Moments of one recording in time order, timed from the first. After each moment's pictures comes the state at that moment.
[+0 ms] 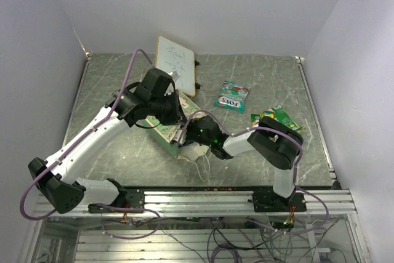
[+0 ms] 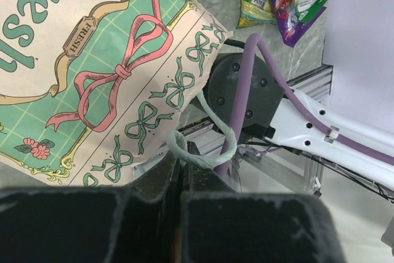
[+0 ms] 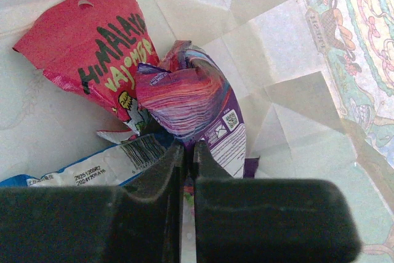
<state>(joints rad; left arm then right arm) -0.71 1.29 1.40 -0.92 0.19 -0.79 0.92 1.91 0.77 0.85 -0.18 -0.90</state>
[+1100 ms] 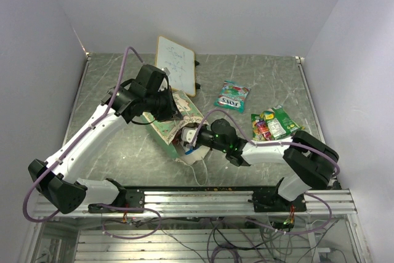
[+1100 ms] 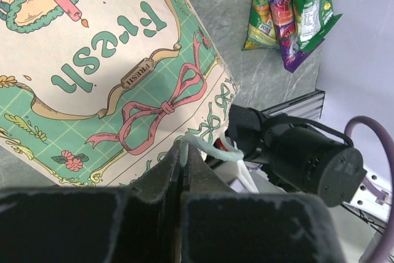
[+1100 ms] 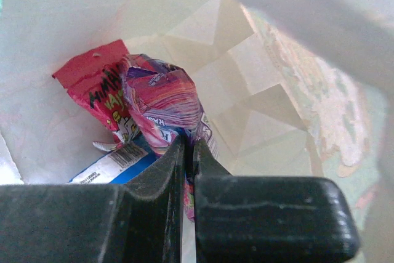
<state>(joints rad) -0.62 1.29 1.40 -0.93 0.19 -0.81 0.96 1.56 0.60 0.77 -0.19 -0.74</state>
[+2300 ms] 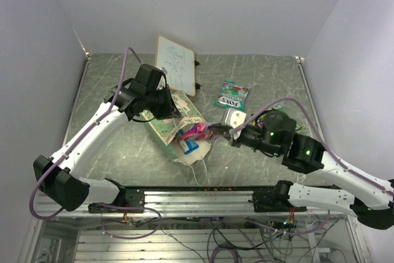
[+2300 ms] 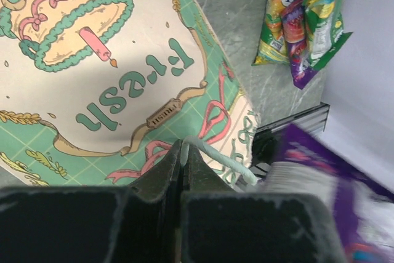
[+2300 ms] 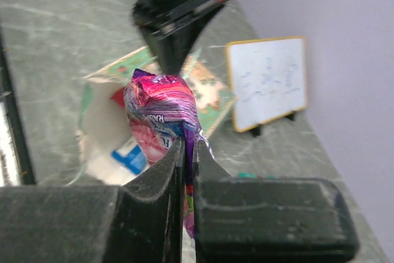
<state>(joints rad) -0.55 1.32 1.34 -0.85 0.21 -0.78 1.09 0.86 1.08 -0.39 0.02 -0.41</state>
